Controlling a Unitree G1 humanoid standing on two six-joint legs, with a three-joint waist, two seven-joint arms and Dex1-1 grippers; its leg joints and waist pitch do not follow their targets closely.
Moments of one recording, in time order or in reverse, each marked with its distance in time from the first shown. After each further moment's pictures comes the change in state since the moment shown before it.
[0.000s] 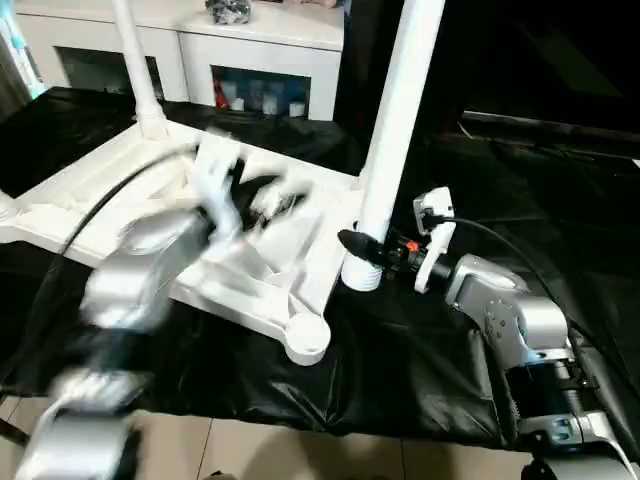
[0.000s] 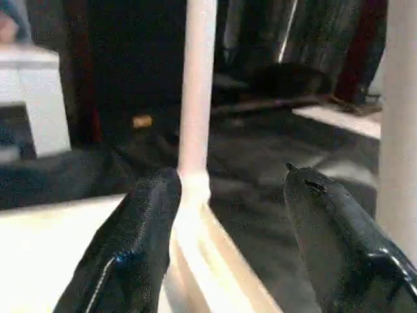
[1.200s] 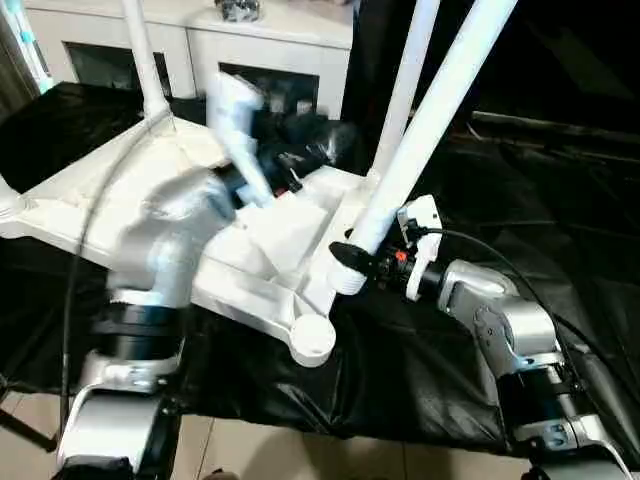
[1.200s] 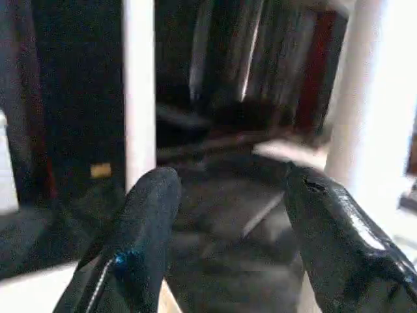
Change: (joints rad) left arm -0.009 -0.093 -0.064 -0.138 -0.016 0.065 -0.006; right arm 0.006 -0.001 0.033 0.008 -0.038 -0.036 -0.001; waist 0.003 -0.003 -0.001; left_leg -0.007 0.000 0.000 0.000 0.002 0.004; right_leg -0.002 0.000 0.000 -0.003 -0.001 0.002
